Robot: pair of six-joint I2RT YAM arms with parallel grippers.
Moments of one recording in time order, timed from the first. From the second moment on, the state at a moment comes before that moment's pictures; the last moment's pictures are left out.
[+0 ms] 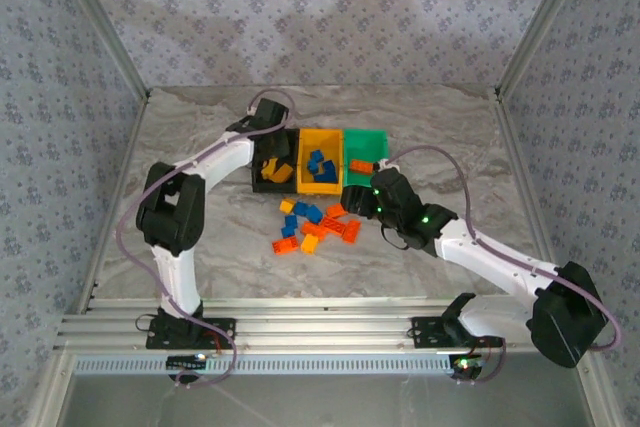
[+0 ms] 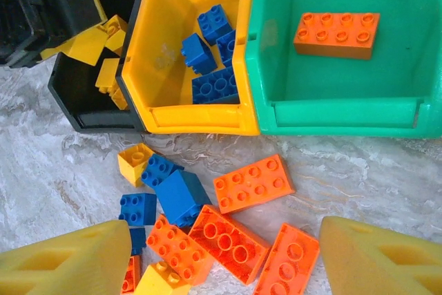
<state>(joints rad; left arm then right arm) -0.45 1.96 1.50 -0.51 -0.22 -0.55 0.73 1.17 0.75 -0.25 0.14 0.72</state>
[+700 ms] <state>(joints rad) -0.61 1.56 1.39 -0.48 -0.17 -0.54 0.71 1.15 0.75 -0.29 0.13 0.75</state>
